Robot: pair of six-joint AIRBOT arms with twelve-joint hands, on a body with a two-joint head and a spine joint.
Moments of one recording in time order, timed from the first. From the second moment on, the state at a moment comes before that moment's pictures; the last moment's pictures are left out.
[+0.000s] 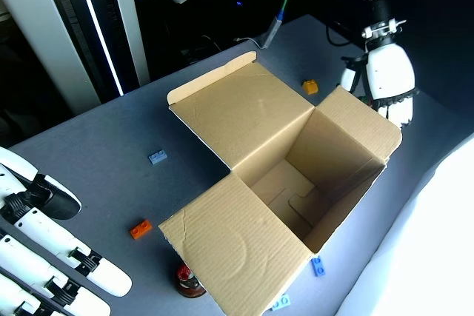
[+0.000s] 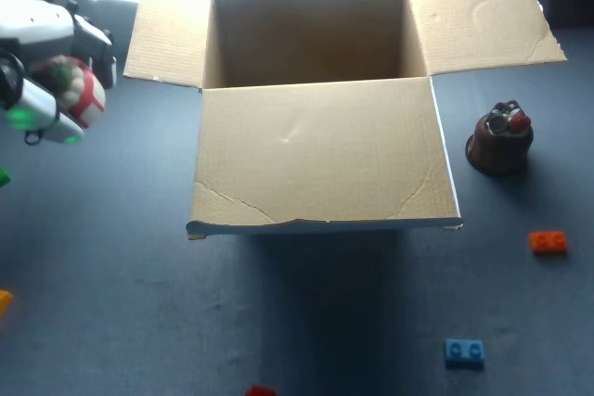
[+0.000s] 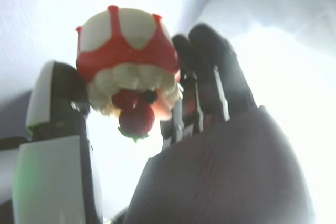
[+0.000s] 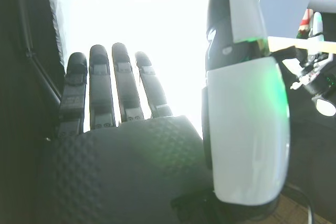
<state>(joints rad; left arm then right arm) 0.26 -0.97 1.45 2.16 -0.12 -1.24 -0.37 -0.51 0.77 0.56 0.49 -1.42</state>
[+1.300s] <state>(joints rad) -0.12 -0.96 1.47 2.24 -0.29 -1.18 -0.37 -0.51 0.77 0.56 0.50 -1.44</state>
